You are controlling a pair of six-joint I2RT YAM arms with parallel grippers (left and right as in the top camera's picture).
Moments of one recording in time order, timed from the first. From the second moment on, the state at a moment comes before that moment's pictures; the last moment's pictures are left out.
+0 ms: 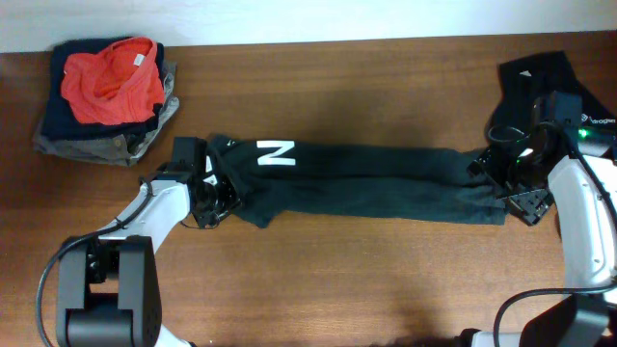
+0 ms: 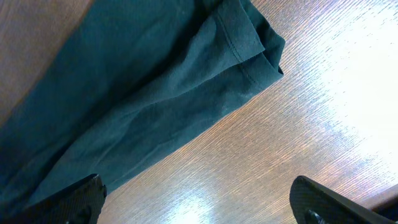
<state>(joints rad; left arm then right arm) -0.06 1.76 0.95 -0.52 0.30 -0.57 -0.27 1.53 1.34 -1.23 -0.07 0.58</state>
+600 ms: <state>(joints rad) -0.06 1.62 0.95 -0.55 0.30 -0.57 -0.27 1.53 1.34 -1.23 -0.07 0.58</state>
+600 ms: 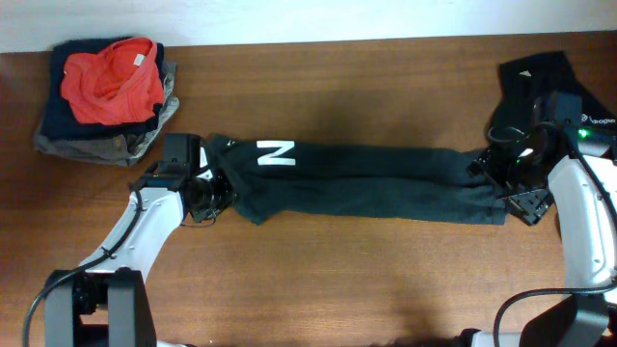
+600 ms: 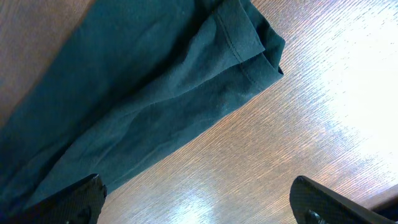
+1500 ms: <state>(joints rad) -0.06 1.62 0.95 -0.24 0.26 -0.59 -0.27 1.53 1.34 -1.23 -0.07 0.58</state>
